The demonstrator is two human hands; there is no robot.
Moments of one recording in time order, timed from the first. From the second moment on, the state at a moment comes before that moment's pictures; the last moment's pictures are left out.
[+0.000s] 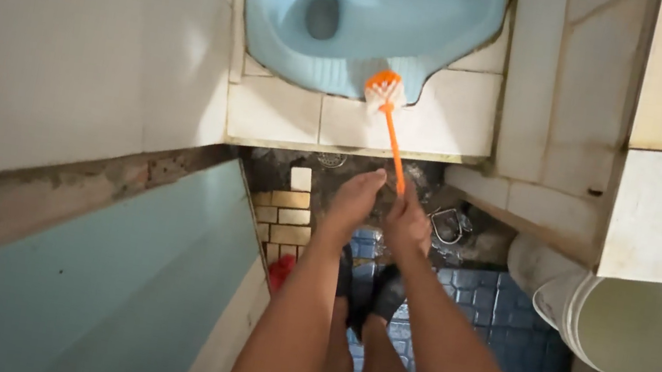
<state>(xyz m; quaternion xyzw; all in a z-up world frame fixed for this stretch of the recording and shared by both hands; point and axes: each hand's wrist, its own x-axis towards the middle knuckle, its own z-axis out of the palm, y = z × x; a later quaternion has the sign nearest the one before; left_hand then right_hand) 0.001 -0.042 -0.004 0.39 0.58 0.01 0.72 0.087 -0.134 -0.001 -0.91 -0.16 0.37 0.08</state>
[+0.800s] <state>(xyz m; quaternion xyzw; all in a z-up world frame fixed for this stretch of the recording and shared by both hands) -0.005 -0.053 -0.001 0.46 0.60 0.04 0.65 0.061 -0.135 -0.024 -0.92 -0.11 0.36 0.13</state>
